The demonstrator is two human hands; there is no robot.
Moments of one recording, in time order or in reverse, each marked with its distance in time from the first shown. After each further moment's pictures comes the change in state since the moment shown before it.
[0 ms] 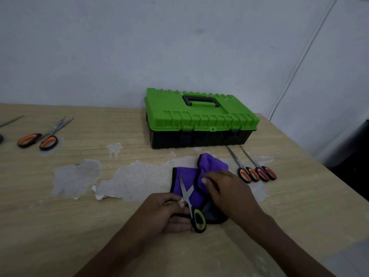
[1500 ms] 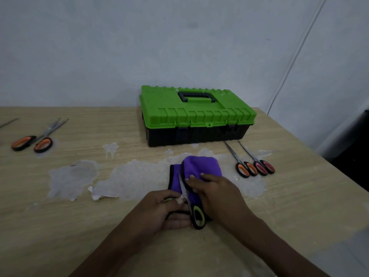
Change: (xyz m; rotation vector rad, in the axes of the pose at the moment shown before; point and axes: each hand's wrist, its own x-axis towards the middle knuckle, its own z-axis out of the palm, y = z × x) left_hand 0.002 0.001 0.000 -0.010 -0.052 0.012; right_hand -0.015 -0.017 0.010 0.004 -0.001 -0.118
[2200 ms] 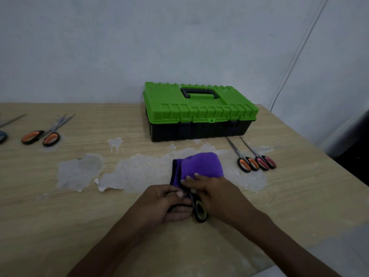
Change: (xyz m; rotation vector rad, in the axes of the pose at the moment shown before) left_hand -0.005 -0.006 -0.001 0.023 0.033 0.019; right_hand -0.005 -0.003 0.005 0.161 -0.162 -0.038
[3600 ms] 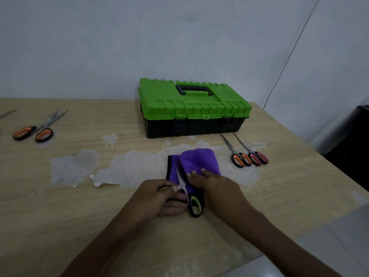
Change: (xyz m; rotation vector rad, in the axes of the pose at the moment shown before) left_hand 0.000 -0.003 -0.001 0.058 0.030 0.058; right_hand -0.017 -0.005 -0.007 -0.273 -0.036 0.064
